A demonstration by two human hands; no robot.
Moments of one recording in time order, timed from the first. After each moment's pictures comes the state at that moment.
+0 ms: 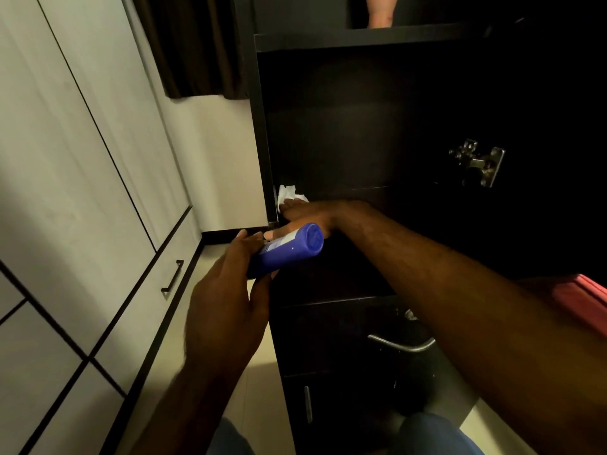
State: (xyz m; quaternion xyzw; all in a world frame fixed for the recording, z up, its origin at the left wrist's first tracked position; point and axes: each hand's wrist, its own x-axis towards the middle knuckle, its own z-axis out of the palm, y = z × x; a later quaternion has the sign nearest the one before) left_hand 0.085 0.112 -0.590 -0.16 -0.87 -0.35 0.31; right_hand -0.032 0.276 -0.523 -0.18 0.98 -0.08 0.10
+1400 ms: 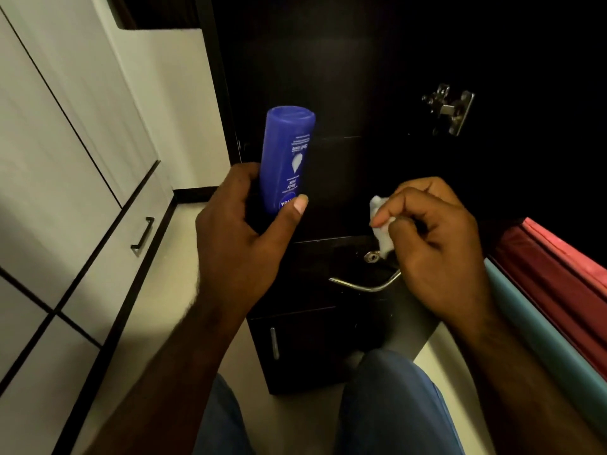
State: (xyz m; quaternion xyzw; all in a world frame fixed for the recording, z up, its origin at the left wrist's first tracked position) left_hand 0.104 0.169 -0.582 -0.20 -0.78 -0.53 0.26; right_hand 0.153 0.370 -0.585 -0.08 0.82 -0.43 -0.36
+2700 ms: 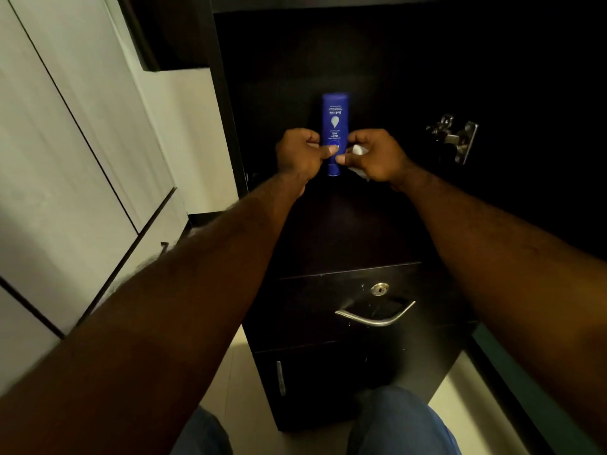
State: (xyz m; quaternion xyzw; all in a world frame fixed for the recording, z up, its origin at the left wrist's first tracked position) left_hand -0.123 0.279 -0.548 -0.11 -0.77 -0.62 0.10; right_hand -0.087 0.436 -0.551 -0.09 0.86 -0.48 -0.17
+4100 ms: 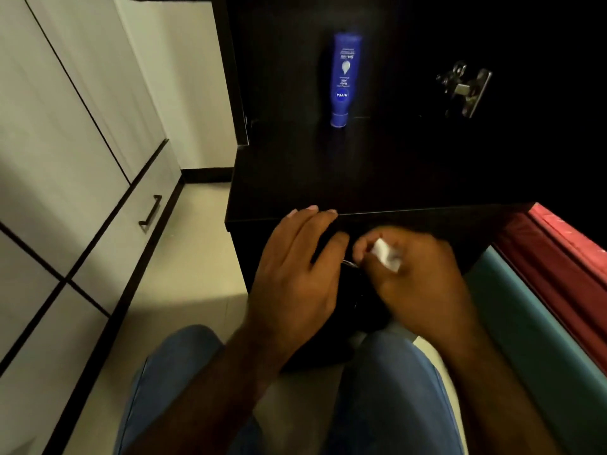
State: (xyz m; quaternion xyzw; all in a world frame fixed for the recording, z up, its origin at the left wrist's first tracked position) left_hand 0.134 0.203 -0.661 -0.32 -0.82 -0.20 0.43; right_hand 0.181 0.356 -0.613 0.02 0.92 -0.36 -0.16
